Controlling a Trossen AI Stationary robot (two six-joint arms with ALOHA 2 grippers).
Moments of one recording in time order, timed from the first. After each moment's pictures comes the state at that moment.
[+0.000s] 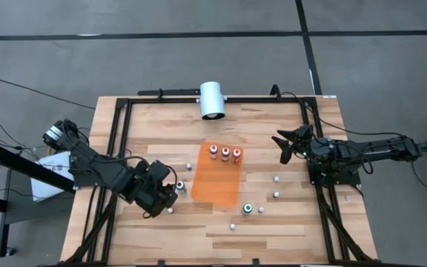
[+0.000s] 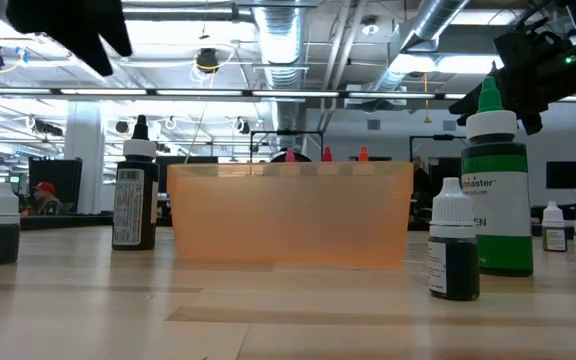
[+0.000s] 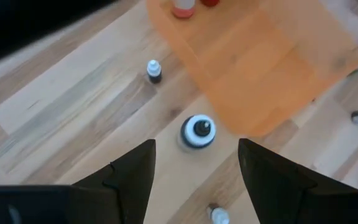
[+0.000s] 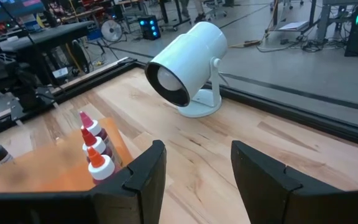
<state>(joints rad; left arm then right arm) -0.57 1.41 1.20 -1.09 -0.57 -1.35 0.08 0.38 0.24 -0.18 0.65 0.38</state>
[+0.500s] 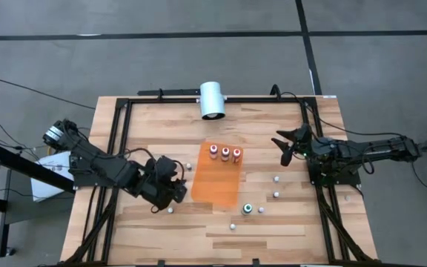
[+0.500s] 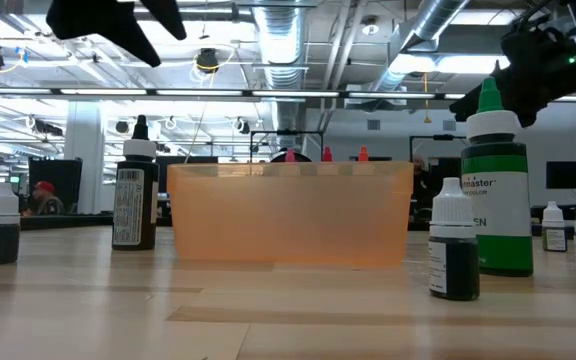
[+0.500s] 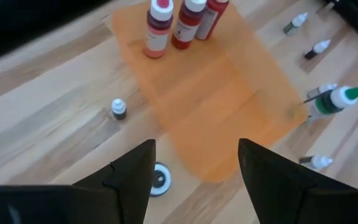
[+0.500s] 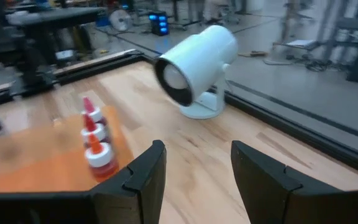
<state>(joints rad) -0.50 1.41 1.20 -0.90 -0.61 -1.30 0.08 0.36 0.24 -0.17 0.60 0.22</state>
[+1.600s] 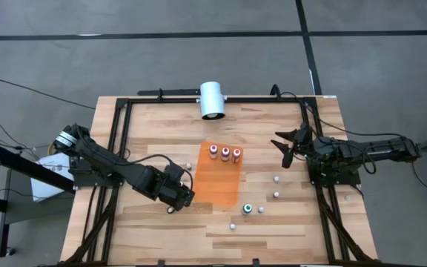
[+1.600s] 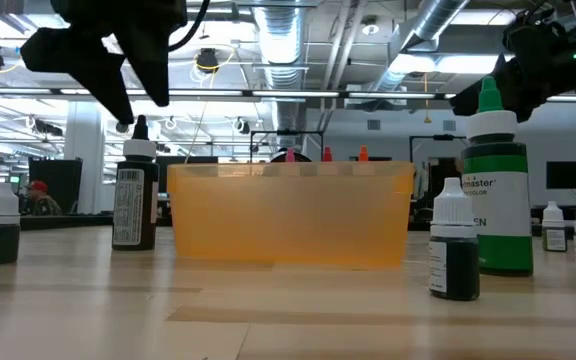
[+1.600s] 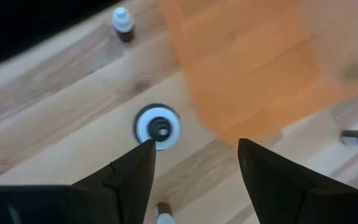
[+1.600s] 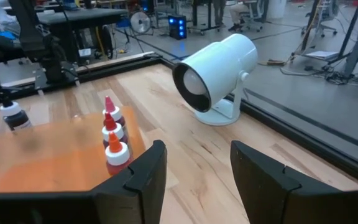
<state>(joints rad) -0.44 1.57 1.20 -0.91 -0.35 -1.47 0.08 0.35 0.24 -0.15 0.55 0.16</state>
